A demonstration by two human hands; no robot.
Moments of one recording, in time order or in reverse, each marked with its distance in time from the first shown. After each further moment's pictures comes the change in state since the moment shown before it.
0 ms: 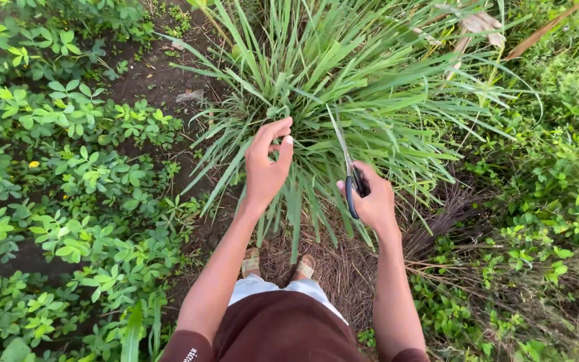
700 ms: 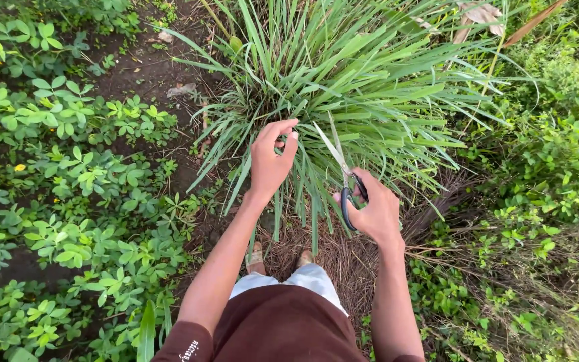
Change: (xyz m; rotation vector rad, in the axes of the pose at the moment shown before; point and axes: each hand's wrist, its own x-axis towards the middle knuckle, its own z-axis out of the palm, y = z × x) left_hand 0.005 -0.032 -0.040 0.093 -0.057 -0.045; right_hand -0.046 -0.071 0.022 -0.223 0.038 -0.090
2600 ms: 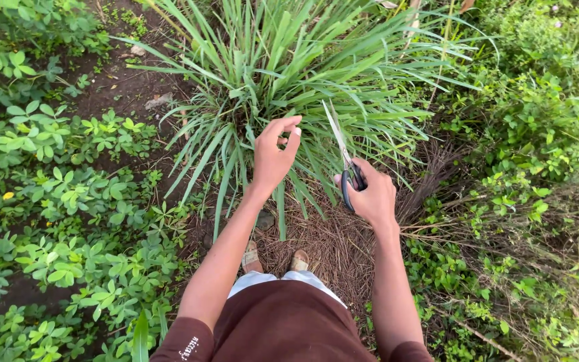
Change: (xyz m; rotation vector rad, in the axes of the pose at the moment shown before) left_hand -0.027 0.021 0.090 -0.063 -0.162 0.013; right_hand -0.027 0.083 -0.030 0.021 0.112 0.196
